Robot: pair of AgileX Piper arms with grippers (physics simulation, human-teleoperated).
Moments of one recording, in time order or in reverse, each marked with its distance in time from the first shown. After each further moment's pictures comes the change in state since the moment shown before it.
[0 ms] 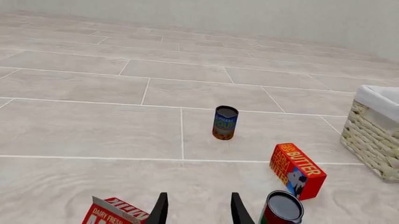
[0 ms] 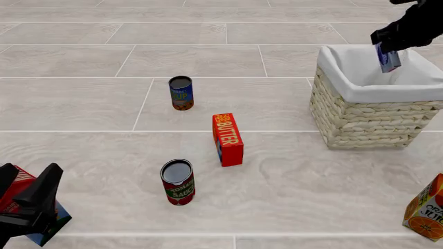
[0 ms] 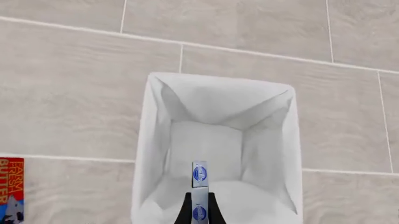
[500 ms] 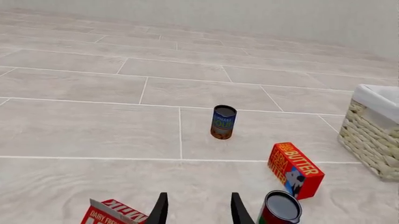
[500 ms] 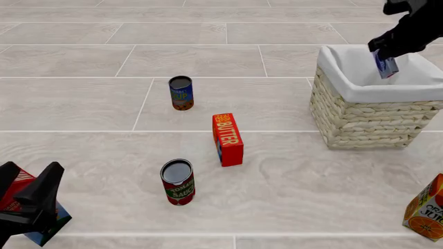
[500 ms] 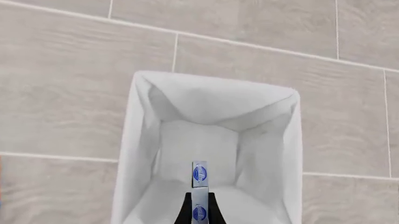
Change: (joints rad) left arm -0.009 0.020 -0.012 -0.001 -0.001; right arm -0.026 0.119 -0.096 0.040 -0.058
